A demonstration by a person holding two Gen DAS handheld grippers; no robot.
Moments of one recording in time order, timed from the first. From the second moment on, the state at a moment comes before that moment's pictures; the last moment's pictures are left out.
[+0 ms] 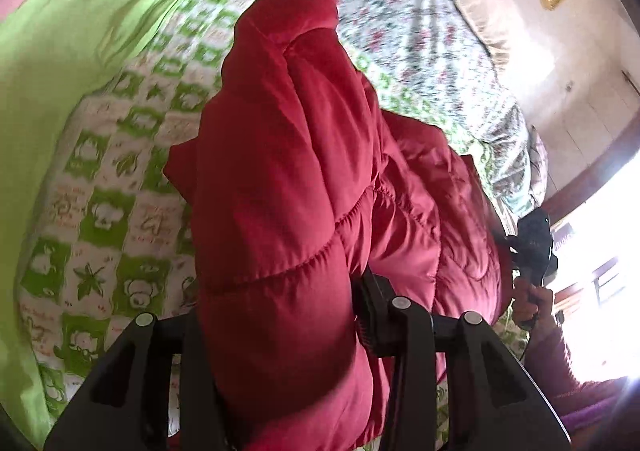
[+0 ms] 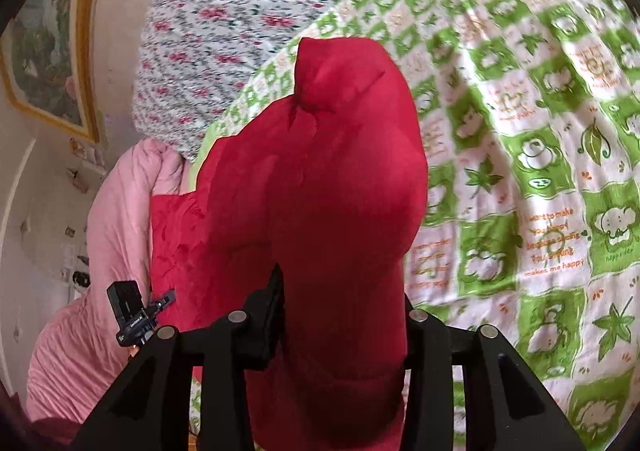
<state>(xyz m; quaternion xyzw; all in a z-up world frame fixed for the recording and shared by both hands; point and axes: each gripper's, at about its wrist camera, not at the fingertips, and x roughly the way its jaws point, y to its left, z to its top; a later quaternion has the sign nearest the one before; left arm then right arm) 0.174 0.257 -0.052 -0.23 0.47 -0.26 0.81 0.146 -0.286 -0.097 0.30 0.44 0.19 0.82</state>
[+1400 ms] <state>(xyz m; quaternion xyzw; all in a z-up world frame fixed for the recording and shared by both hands) 0.117 0.258 0.008 -0.14 0.41 -0.18 0.88 0.121 -0.279 -0.075 0.20 0.43 0.04 0.88</state>
